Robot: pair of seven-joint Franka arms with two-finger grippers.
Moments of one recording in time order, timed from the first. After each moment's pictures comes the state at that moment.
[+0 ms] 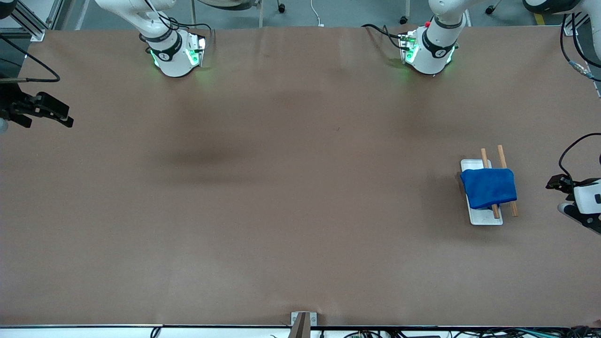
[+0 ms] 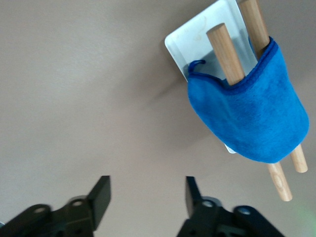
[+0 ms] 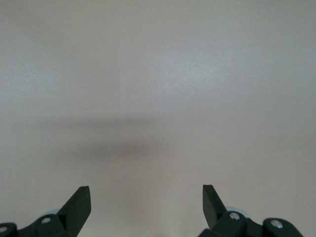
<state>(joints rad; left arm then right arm) 0.46 0.66 -0.27 -1.28 0.33 1.69 0.75 0.02 -0.04 -0.07 -1.61 0.00 1.56 -0.04</state>
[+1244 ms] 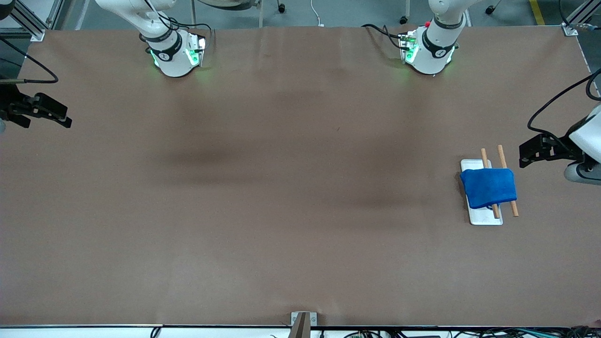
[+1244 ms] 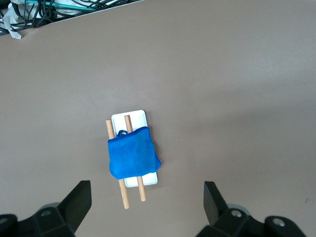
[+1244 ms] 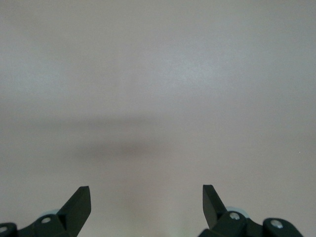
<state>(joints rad) 0.45 0.32 -0.66 -1.24 0.26 1.54 0.03 0.02 -0.04 -0.07 -1.61 0.00 1.56 -0.04</state>
